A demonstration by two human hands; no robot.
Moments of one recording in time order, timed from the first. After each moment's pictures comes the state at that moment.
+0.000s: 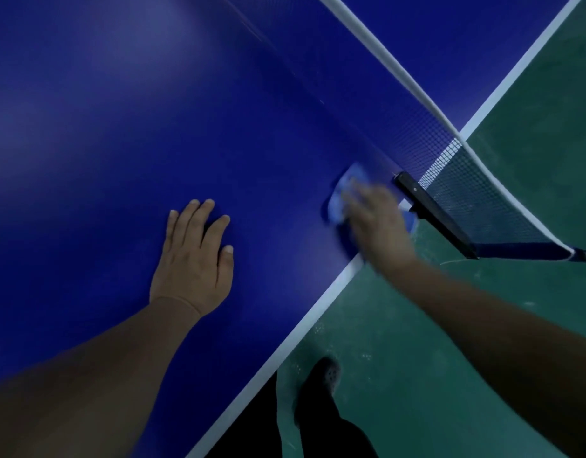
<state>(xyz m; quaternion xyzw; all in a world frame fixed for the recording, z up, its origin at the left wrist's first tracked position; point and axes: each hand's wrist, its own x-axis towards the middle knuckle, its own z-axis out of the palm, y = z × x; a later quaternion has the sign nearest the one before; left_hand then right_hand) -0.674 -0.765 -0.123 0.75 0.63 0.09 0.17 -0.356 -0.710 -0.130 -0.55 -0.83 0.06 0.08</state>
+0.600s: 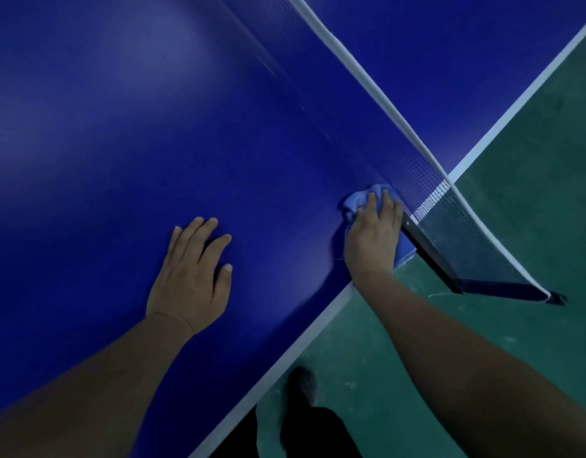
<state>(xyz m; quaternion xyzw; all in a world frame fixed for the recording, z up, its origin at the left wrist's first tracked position) -0.677 -0.766 -0.124 0.74 0.63 0.12 0.19 -0.390 -0.685 -0.123 -0.78 -0.61 0.07 0.09</state>
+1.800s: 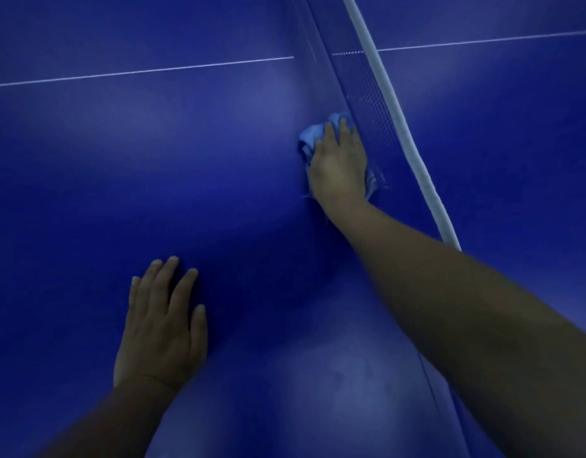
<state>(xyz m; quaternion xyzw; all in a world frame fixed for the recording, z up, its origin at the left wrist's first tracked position) -0.749 -0.648 -0.129 0.49 0.85 0.13 0.11 -0.652 -0.318 -0.133 -0.51 -0.86 0.07 0.05</state>
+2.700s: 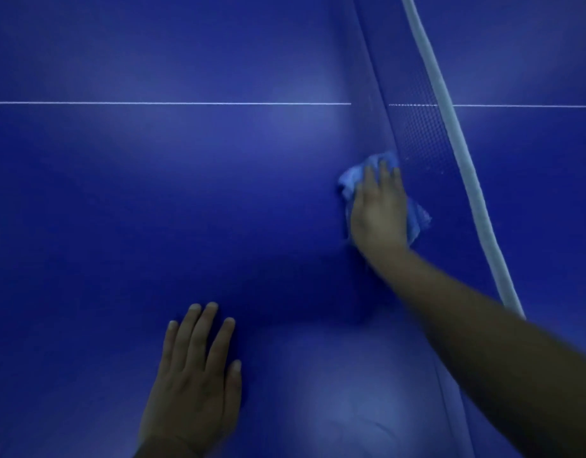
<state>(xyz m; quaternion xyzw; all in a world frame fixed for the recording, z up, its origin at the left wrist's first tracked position) -0.754 -0.649 -0.137 0.52 0.84 0.11 0.09 -0.674 -0.298 -0.135 -0.45 -0.89 0.08 0.05</state>
